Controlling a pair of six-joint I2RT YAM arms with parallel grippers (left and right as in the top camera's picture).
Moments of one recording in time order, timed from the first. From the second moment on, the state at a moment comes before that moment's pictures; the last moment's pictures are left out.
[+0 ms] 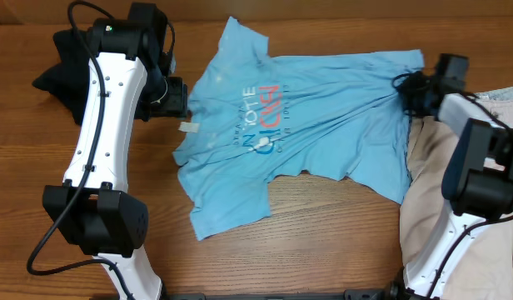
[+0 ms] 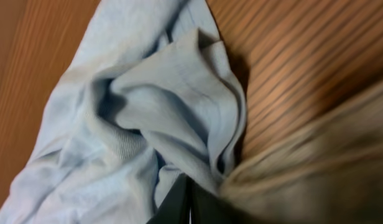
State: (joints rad) left arm -0.10 1.97 2.05 -1.59 -0.02 -0.15; right arm -0.29 2.22 1.49 -0.22 -0.29 0.62
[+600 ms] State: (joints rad) left arm -0.15 1.97 1.52 -0.92 0.22 -0.04; right arm -0.25 1.98 1.74 -0.86 -0.63 0.37
